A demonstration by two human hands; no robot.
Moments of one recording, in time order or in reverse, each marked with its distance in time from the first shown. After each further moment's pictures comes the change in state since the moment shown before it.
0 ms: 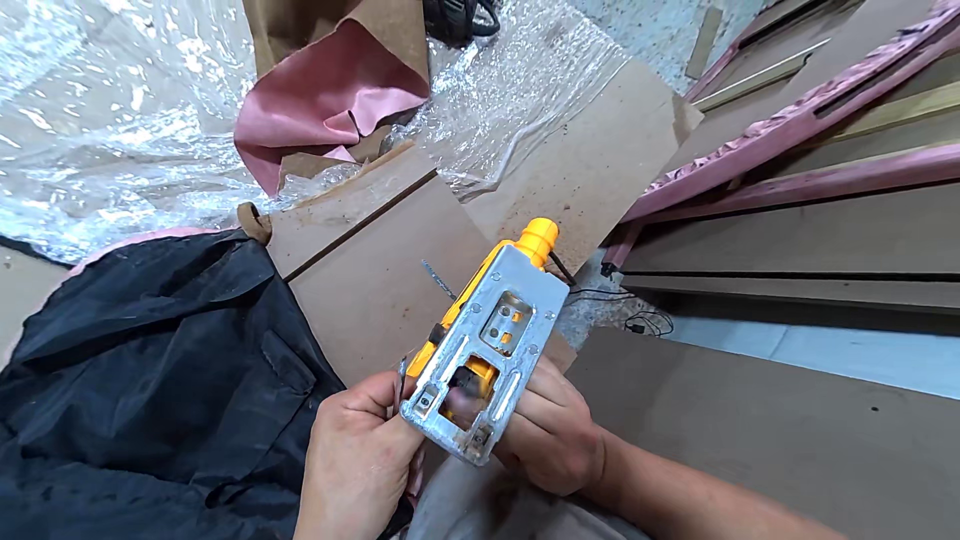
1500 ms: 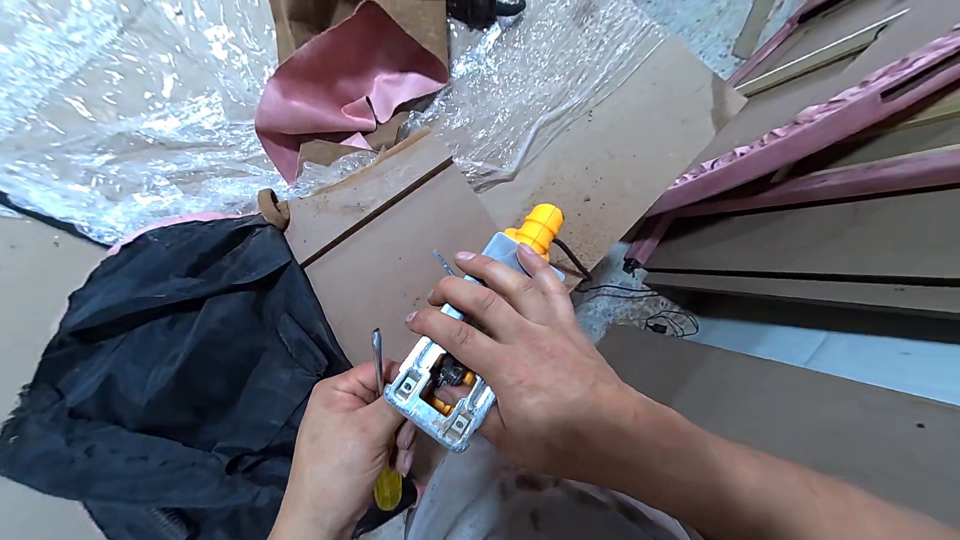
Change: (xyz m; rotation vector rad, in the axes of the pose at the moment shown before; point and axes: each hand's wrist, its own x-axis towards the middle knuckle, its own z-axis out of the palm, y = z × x) left_hand -0.001 -0.003 -0.012 -0.099 -0.009 -0.049; right_hand 0.094 -0.001 -0.028 -0.064 -0.566 0.251
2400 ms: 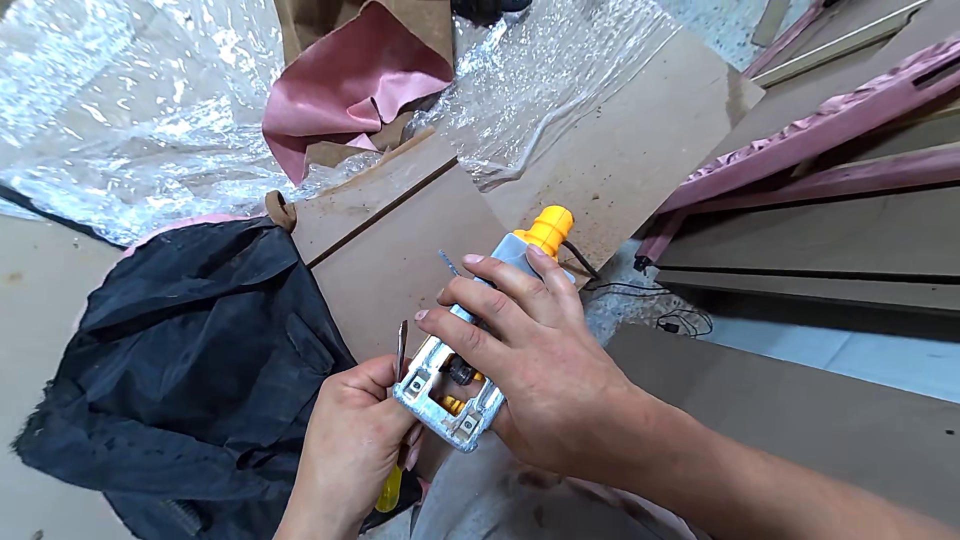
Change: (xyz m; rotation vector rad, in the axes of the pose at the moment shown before) left_hand 0.002 0.008 0.007 0.045 0.006 -0.025; right_hand -0.004 0.007 0.000 0.005 0.022 -0.026
